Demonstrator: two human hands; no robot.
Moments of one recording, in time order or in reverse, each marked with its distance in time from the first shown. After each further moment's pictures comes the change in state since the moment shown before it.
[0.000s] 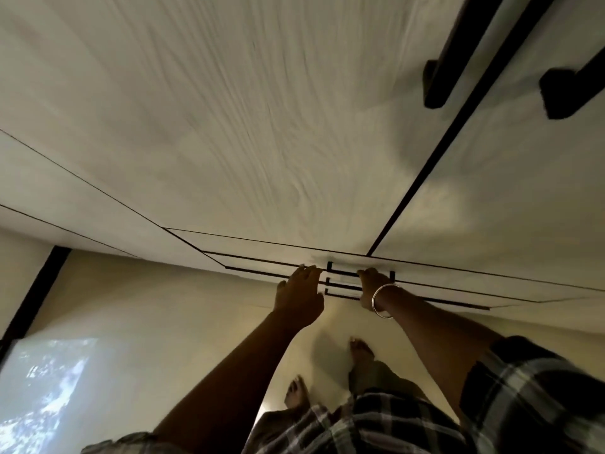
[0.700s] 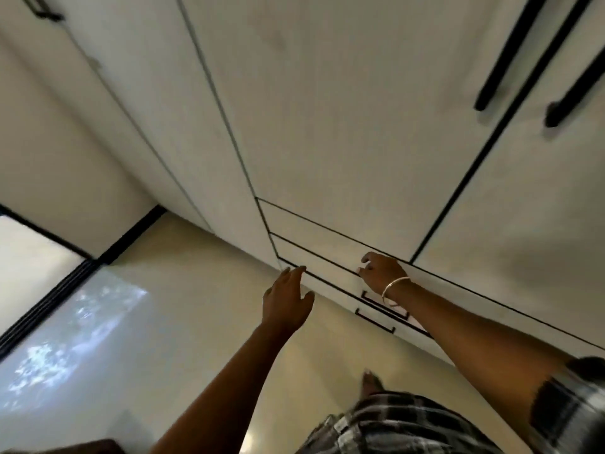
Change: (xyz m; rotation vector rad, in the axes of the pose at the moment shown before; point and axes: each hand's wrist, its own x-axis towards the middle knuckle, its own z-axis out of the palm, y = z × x) left_hand -0.175 -0.031 -0.007 -0.295 0.426 -0.368; right_hand -0.112 -0.086 -0.021 0.232 0.307 -0.372
